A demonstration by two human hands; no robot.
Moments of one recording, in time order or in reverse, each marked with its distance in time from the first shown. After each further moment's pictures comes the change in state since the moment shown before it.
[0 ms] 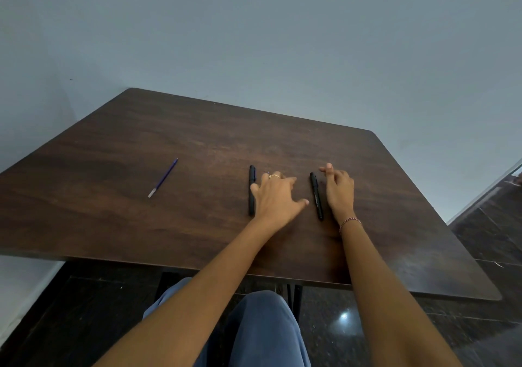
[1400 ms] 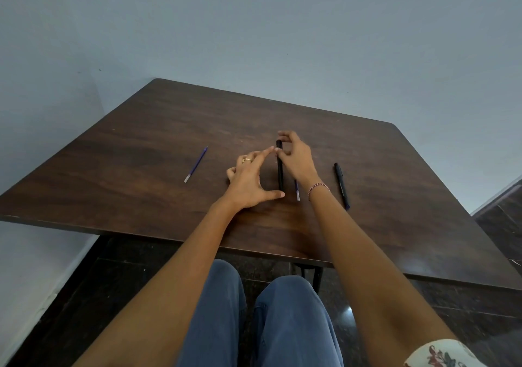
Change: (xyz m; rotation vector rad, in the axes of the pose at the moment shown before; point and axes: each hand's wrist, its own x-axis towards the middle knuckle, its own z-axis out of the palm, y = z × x) left_hand -0.012 -0.113 -0.045 -0.196 -0.020 0.079; right_hand -0.033 -0.116 0.082 0.104 -0.331 -0.256
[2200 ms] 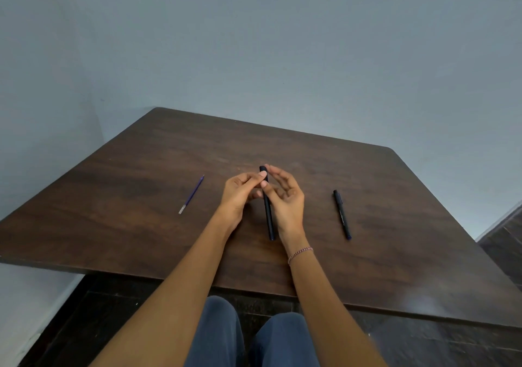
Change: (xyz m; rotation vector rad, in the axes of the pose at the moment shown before) left_hand 0.030 0.003 -0.008 -1.160 0.153 -0.276; right_hand -0.046 -0.013 0.034 0.866 0.186 -0.054
